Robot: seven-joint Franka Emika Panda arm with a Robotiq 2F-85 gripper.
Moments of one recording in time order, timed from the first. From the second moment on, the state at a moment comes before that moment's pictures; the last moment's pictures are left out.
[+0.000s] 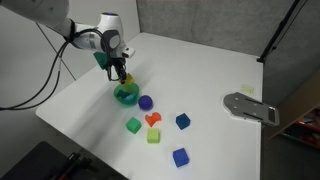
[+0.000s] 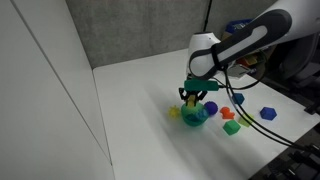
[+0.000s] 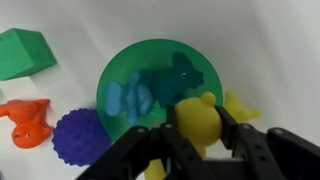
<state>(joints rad) 0.25 0.74 0.00 -1.69 0.09 2.32 0.74</state>
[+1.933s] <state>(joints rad) -0.08 0.76 -0.23 -1.67 0.09 2.22 0.71</state>
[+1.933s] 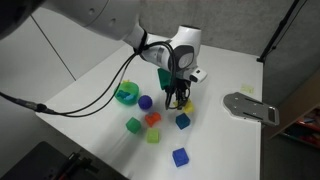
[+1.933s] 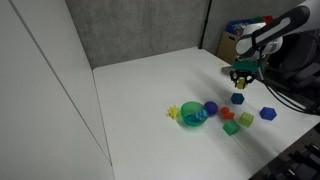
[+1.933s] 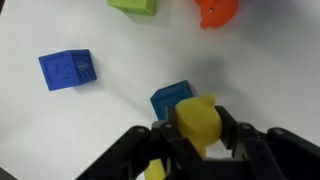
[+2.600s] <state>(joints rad) -0.11 0.84 -0.24 -1.69 0.09 2.27 0.71</state>
